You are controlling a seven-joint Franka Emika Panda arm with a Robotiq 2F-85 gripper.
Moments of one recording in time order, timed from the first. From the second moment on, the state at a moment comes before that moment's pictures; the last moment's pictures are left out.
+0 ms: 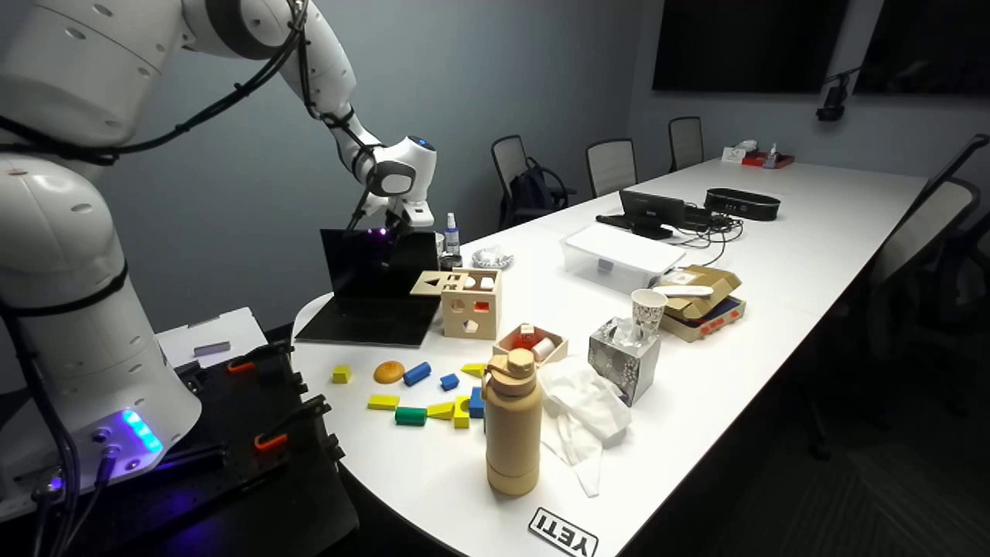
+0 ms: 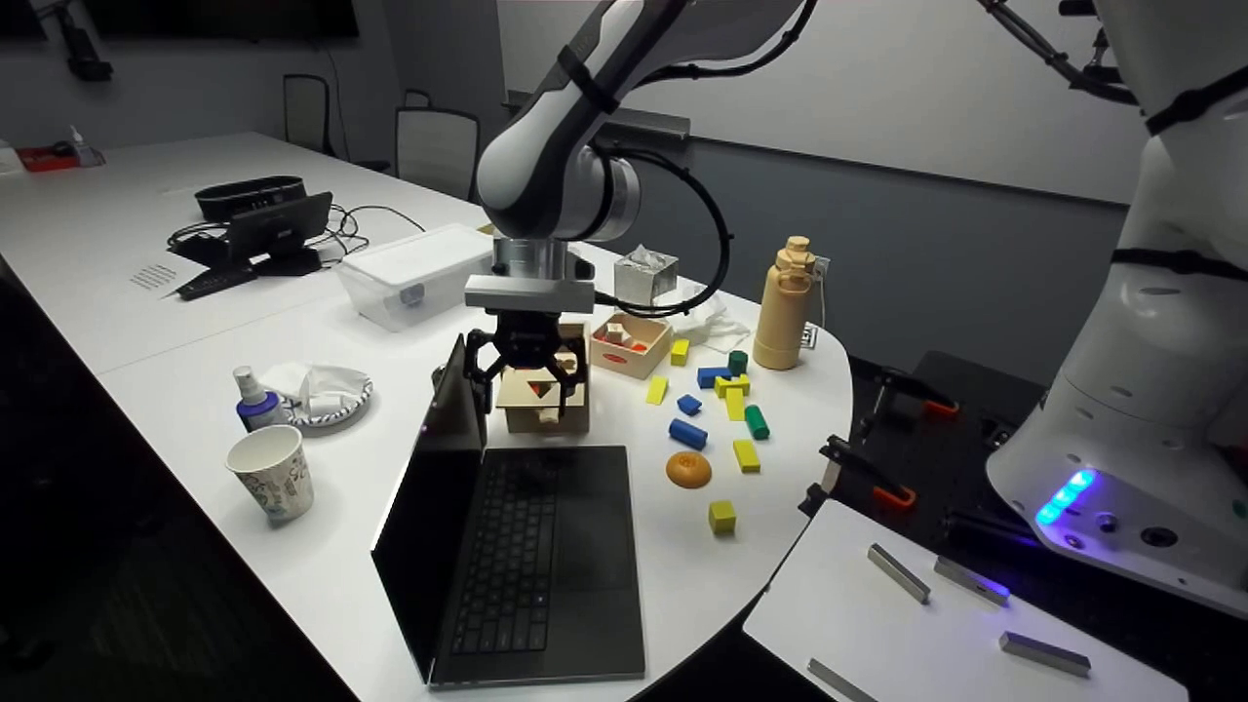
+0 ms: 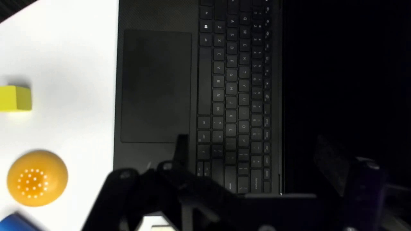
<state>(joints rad) 0.25 0.66 0.14 -1.89 0.42 2.45 0.80</state>
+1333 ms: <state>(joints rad) 0.30 0.83 0.03 -1.72 0.27 2.47 1.00</state>
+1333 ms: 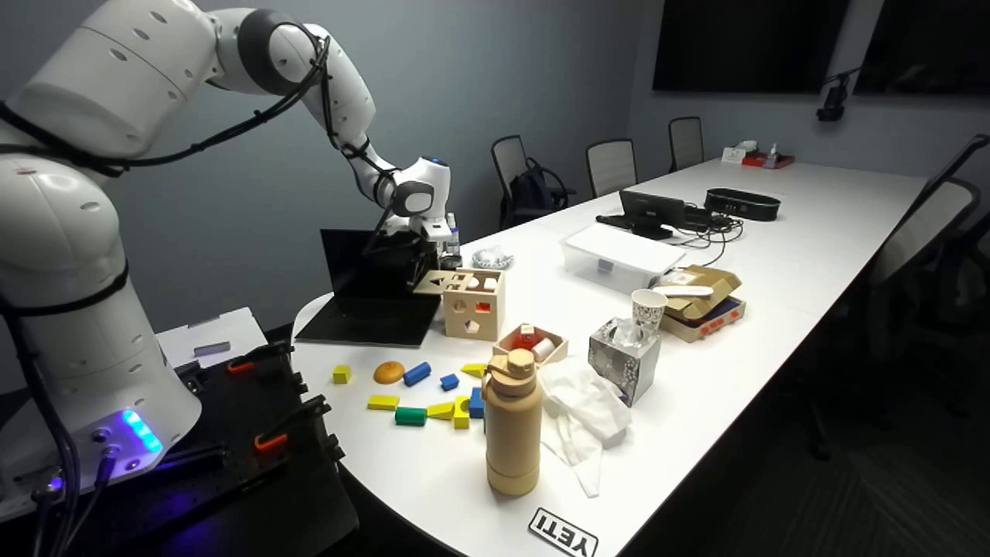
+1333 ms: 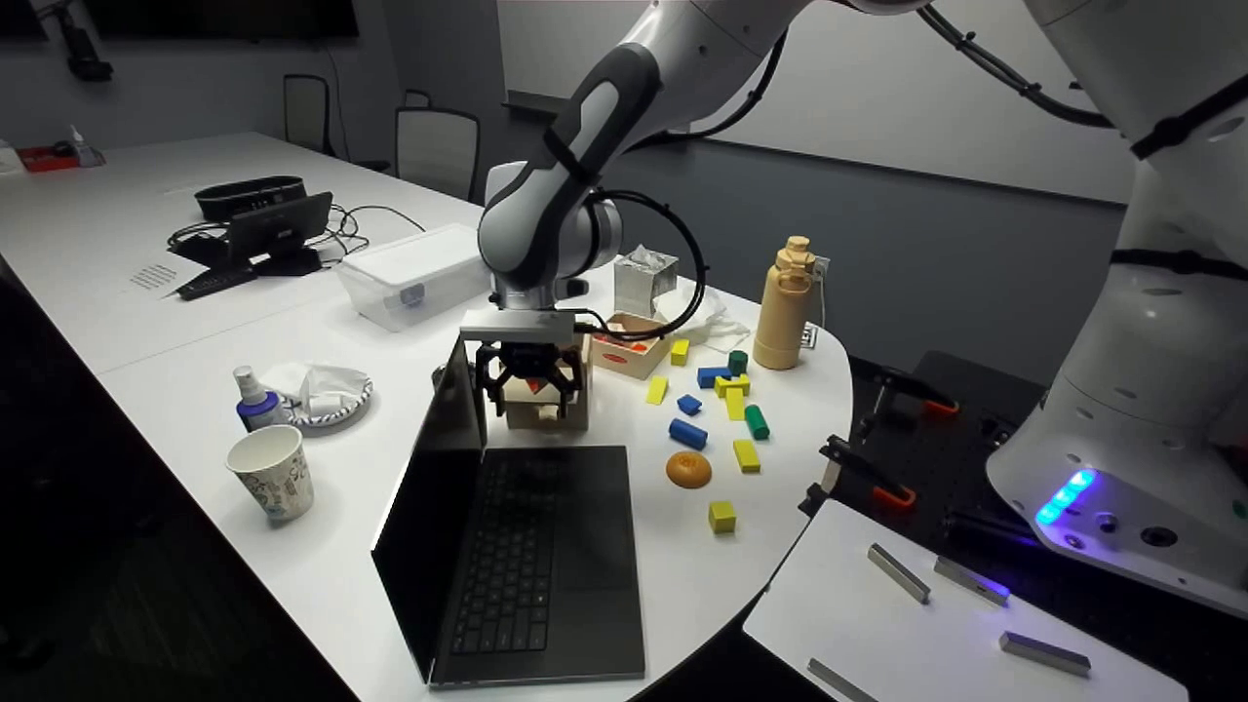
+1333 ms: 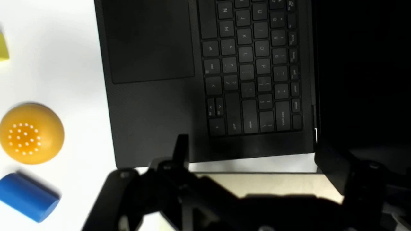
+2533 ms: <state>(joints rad) 0.35 0.84 -0.06 -1.65 0.06 2.36 1.27</state>
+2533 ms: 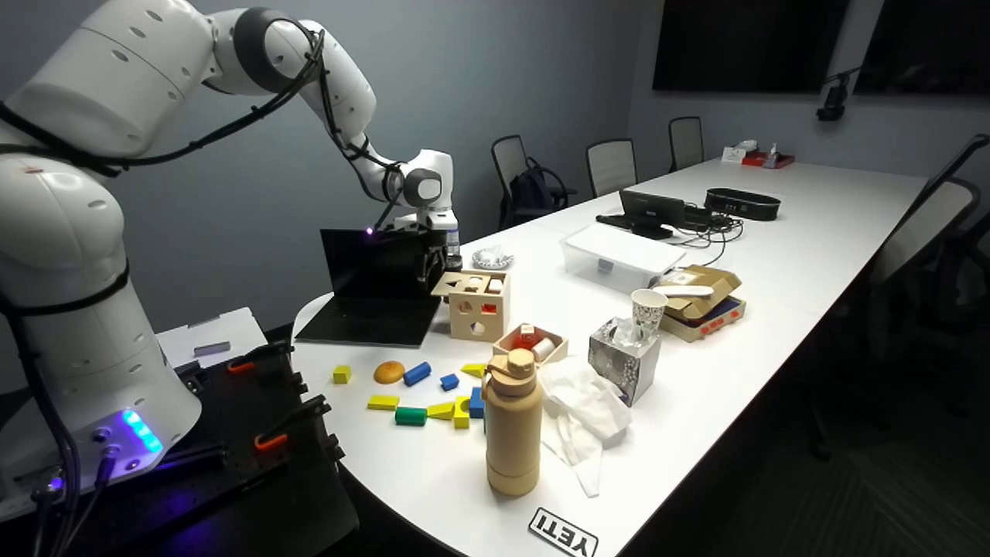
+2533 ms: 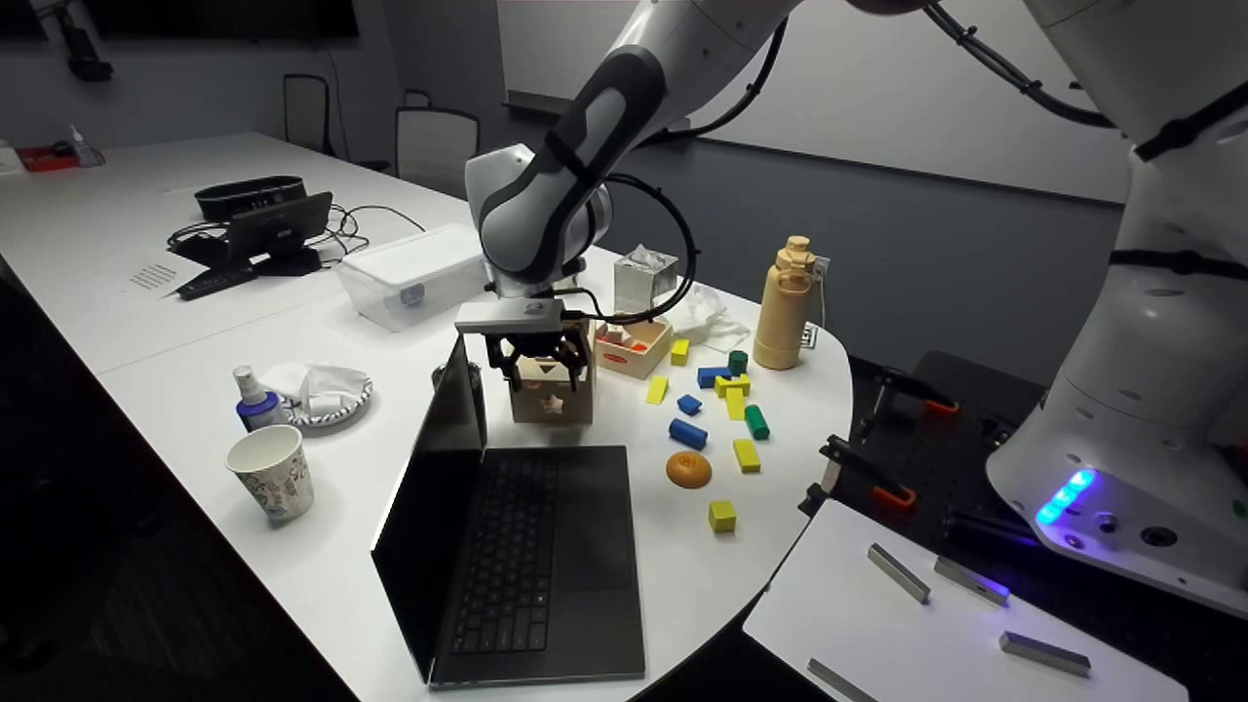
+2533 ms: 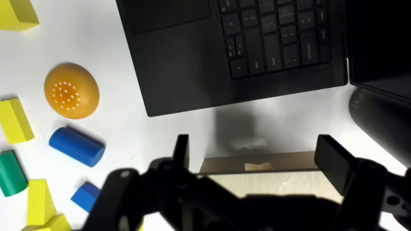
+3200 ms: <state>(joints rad) 0.35 0.86 -0.07 -1.62 0.03 2.33 1.29</state>
